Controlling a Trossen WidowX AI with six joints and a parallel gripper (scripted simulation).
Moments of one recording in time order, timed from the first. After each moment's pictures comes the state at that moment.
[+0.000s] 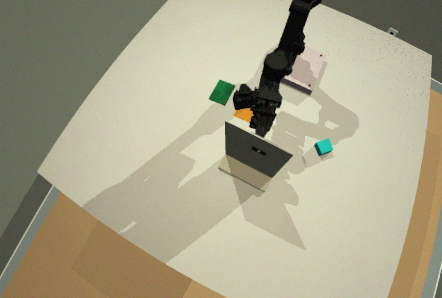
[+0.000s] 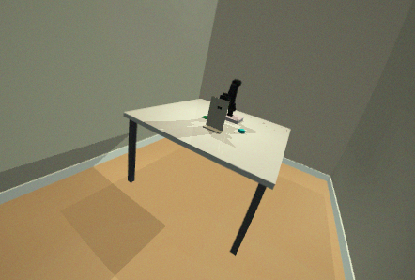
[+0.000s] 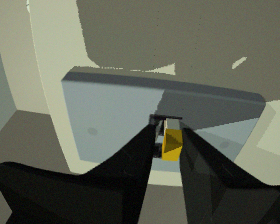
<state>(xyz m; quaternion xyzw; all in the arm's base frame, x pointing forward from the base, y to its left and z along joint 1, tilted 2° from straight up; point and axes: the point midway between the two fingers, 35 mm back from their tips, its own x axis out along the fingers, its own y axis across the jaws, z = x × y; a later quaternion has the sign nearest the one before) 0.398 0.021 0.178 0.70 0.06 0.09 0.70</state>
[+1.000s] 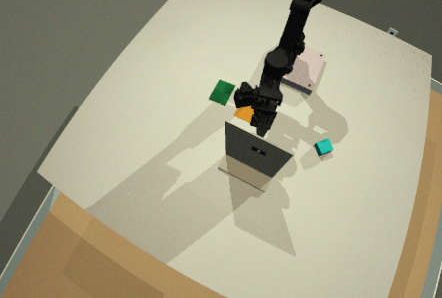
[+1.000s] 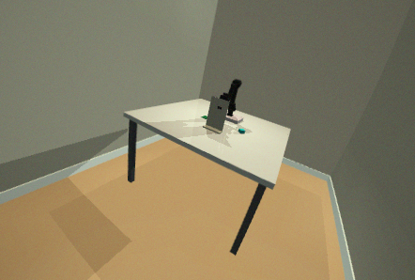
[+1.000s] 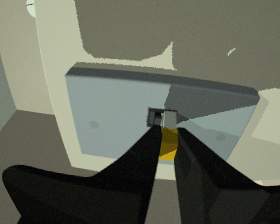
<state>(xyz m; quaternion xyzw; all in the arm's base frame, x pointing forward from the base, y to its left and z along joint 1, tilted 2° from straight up) 0.391 0.021 0.177 0.70 0.06 0.09 0.70</state>
